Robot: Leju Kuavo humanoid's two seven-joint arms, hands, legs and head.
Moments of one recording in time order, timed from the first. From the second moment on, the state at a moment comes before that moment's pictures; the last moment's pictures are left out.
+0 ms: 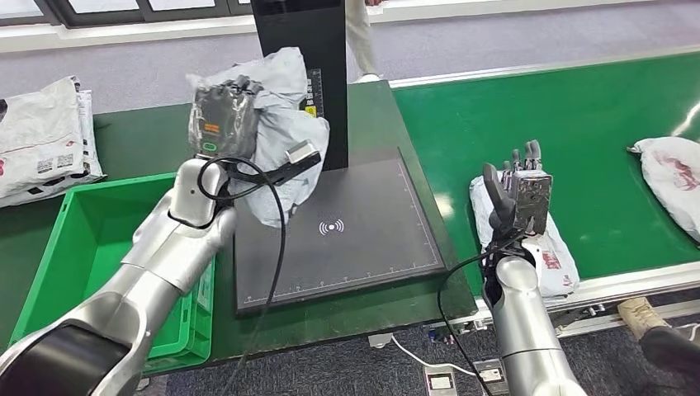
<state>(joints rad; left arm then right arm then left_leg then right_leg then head) -0.97 -0.13 -0.51 -0.63 -1.42 0.67 0.17 -0.33 0.01 0.06 -1.19 0.18 -0.39 -0.49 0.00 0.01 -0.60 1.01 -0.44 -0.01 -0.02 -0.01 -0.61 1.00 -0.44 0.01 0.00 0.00</state>
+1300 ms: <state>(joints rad) -0.98 0.14 -0.24 -0.37 -1.55 0.40 0.53 -0.22 -0.01 0.02 -1.24 0.19 -0.40 -0.44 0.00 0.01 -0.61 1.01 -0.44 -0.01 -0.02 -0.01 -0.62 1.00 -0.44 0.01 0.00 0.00</state>
